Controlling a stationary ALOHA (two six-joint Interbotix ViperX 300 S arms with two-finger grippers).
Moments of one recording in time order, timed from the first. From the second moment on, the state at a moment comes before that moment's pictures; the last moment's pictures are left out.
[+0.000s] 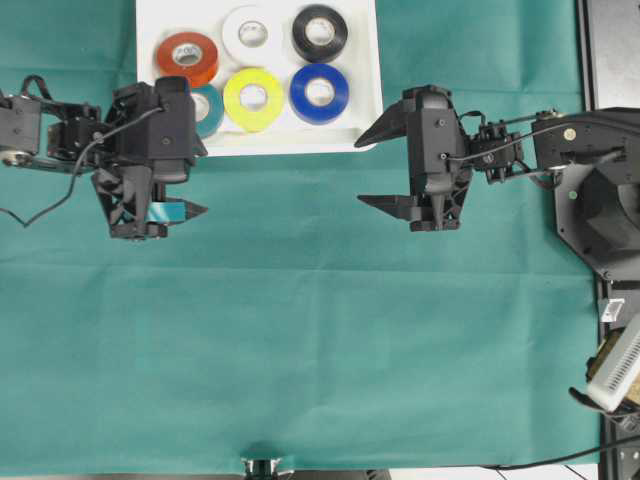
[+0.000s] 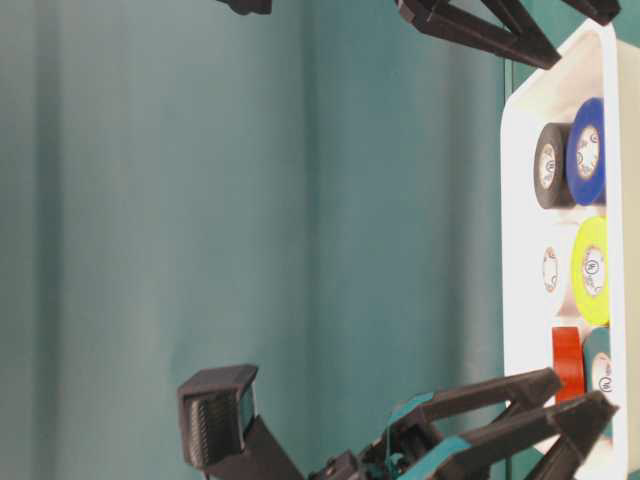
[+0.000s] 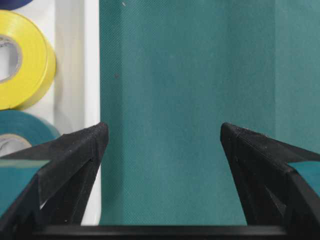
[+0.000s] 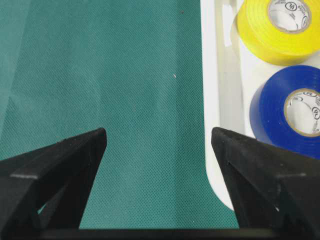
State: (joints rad) left arm 0.02 -0.13 0.76 -0.02 0.17 0.01; right arm -0.08 -0.23 1.01 -0.40 -0.12 0.41
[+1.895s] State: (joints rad) left arm 0.02 -0.79 1.21 -0.02 0.01 0.01; right arm -0.08 -0.61 1.21 -0.40 -0.19 0.41
